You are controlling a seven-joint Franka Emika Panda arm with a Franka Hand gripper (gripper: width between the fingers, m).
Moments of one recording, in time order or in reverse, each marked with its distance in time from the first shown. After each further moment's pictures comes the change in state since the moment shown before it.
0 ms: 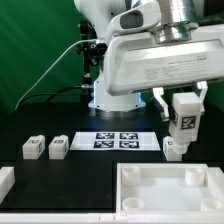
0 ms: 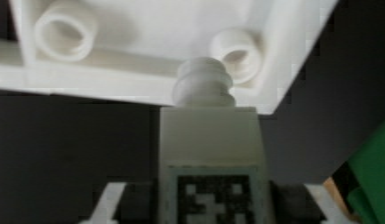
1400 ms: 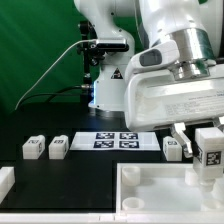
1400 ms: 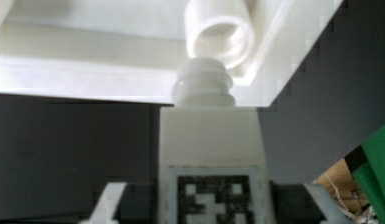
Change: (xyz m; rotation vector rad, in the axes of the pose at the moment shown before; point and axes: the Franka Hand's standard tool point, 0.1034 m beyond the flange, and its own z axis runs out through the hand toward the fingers) arm 0.001 -0.030 0.060 0.007 0.105 0.028
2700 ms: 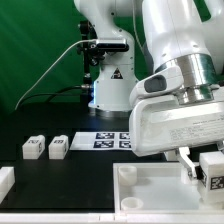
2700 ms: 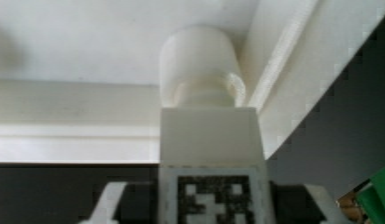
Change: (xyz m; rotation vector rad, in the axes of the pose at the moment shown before) arm -0.011 -0.001 0.026 0.005 -0.008 0.015
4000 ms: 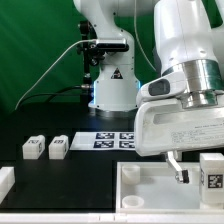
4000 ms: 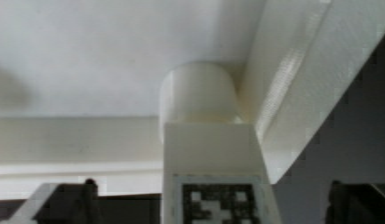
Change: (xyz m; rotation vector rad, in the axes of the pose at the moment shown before) arm -0.013 -0.005 0.003 -0.063 -0.013 0.083
